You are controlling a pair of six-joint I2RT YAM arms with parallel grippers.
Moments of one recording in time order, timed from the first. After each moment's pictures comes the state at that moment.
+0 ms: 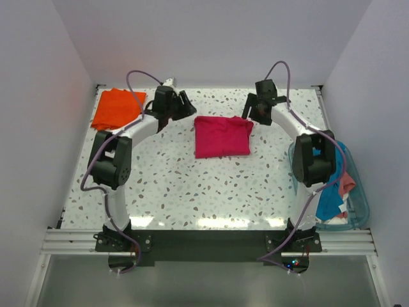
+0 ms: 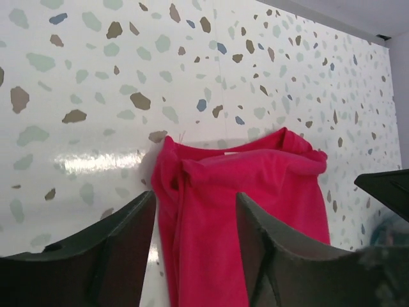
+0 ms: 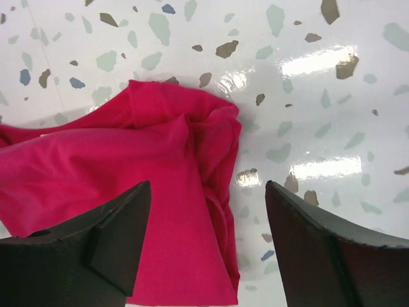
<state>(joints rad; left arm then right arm) -0.32 2.02 1.46 0.03 0.16 -0.60 0.22 2.04 1.67 -0.56 0.10 0.48</state>
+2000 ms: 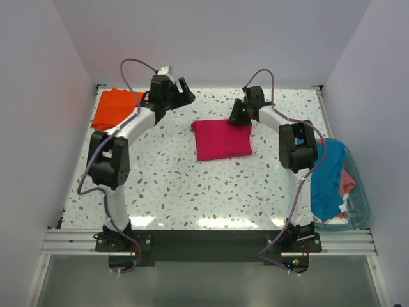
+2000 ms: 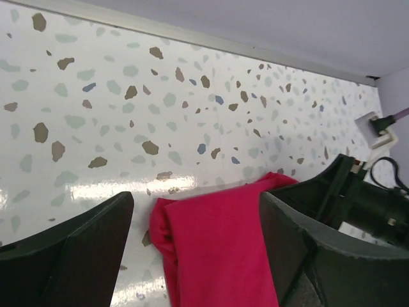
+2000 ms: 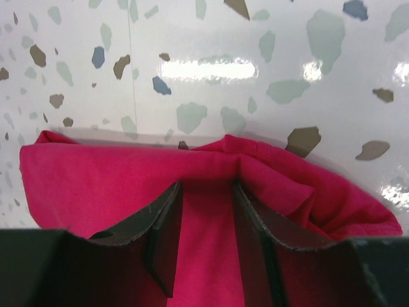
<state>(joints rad) -0.31 2.02 1.57 -0.04 0.09 -0.56 0.25 2.29 1.76 -0.33 -0.22 0.46</state>
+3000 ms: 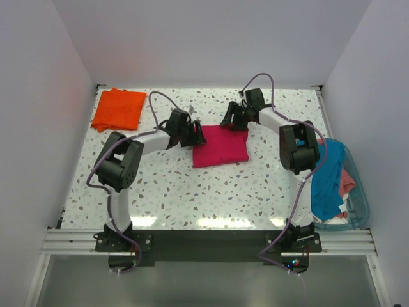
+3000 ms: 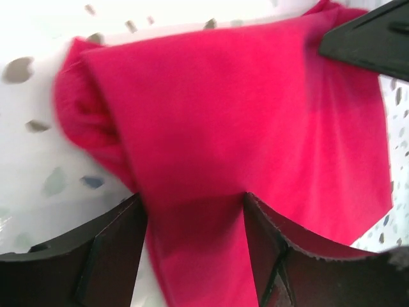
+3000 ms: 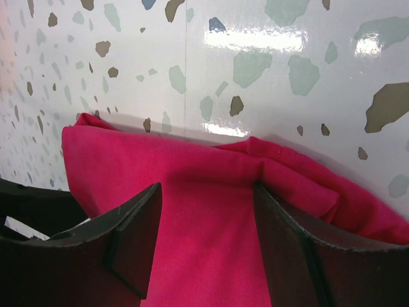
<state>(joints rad) -0.43 1.97 1.19 -0.01 0.21 -0.57 0.26 2.25 1.68 -0.33 -0.41 0.50</state>
